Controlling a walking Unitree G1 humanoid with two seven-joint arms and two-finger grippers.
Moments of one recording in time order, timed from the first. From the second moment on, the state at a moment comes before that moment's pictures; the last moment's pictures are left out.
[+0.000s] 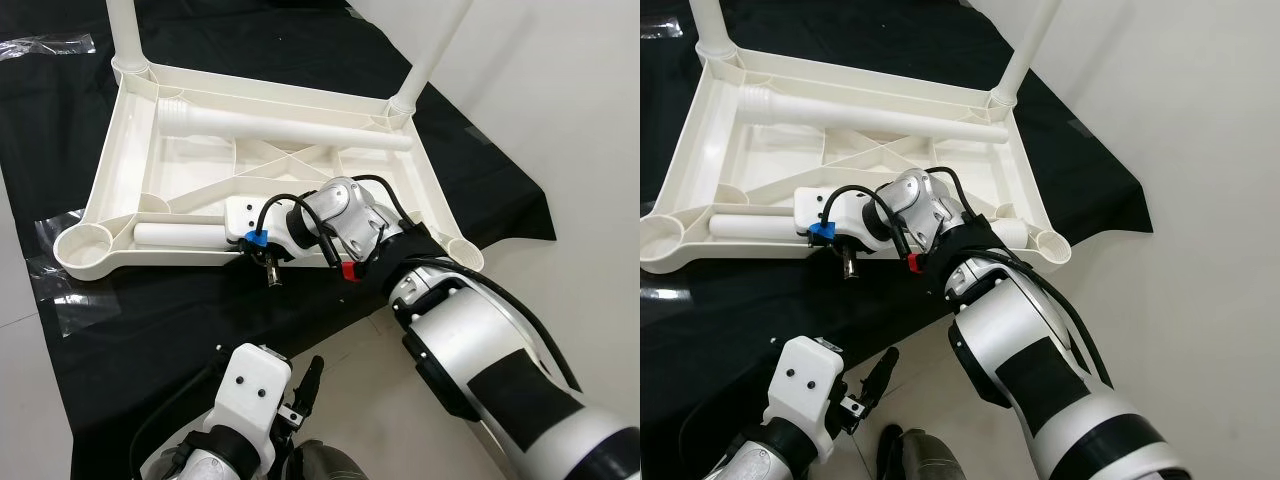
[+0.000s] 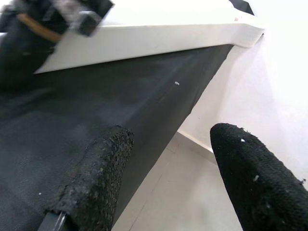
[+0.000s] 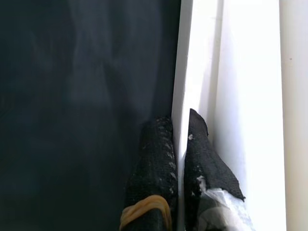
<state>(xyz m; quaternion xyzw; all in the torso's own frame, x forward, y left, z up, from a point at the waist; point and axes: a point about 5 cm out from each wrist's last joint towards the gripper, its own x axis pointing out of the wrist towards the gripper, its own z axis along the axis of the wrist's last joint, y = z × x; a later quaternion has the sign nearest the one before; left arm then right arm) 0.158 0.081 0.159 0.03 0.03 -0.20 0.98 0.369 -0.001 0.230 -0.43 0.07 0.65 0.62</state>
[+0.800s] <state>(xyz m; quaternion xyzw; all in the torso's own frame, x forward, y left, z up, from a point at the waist) 0.158 0.080 0.160 0.02 0.03 -0.20 0.98 0.362 -0.033 0.226 -0.50 0.02 0.70 0.51</state>
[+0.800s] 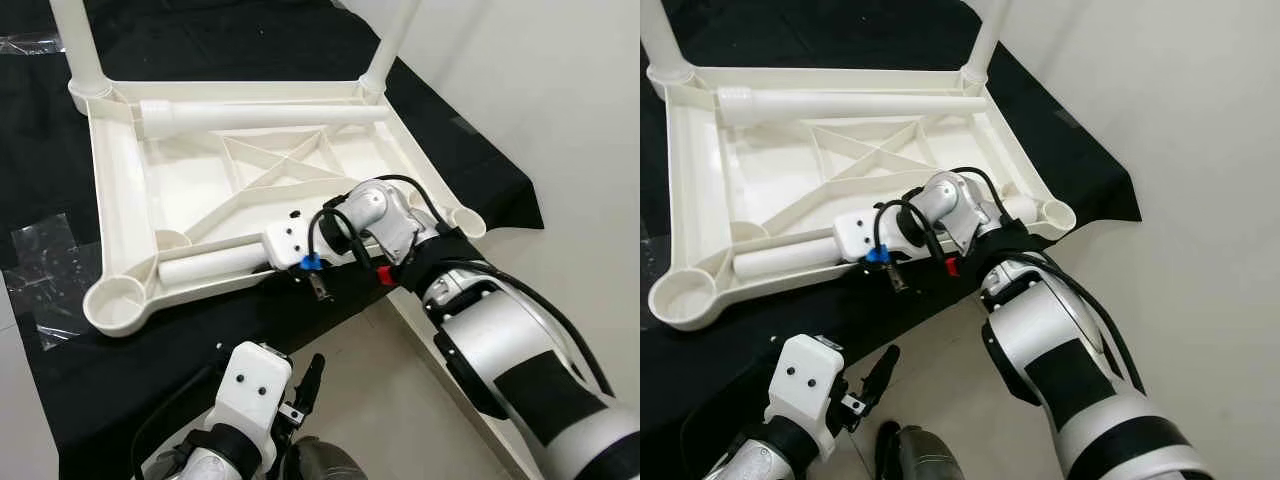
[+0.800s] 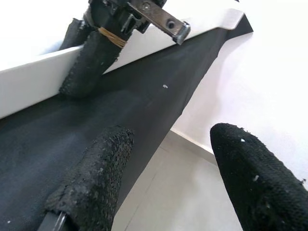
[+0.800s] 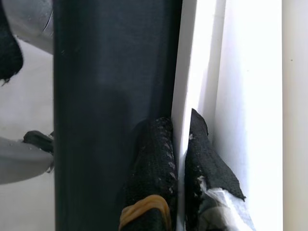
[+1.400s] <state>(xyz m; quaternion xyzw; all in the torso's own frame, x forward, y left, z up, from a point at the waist) 0.159 0.080 0.160 0.02 0.03 -0.20 0.98 0.361 -0.030 0.228 -0.56 -0.04 0.67 0.48</state>
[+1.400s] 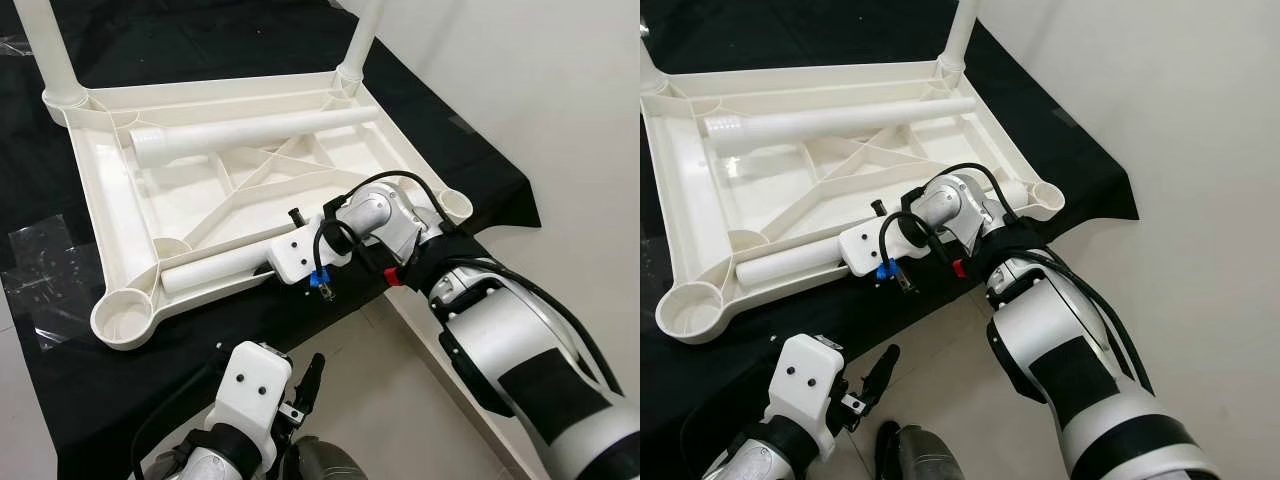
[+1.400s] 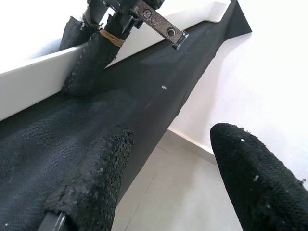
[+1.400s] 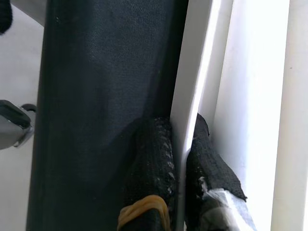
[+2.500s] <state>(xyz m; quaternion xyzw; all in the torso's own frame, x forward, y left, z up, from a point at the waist) 0.160 0.082 0.157 0.02 0.03 -0.20 0.98 0.354 -0.032 0.228 -0.59 -0.10 0.67 0.44</state>
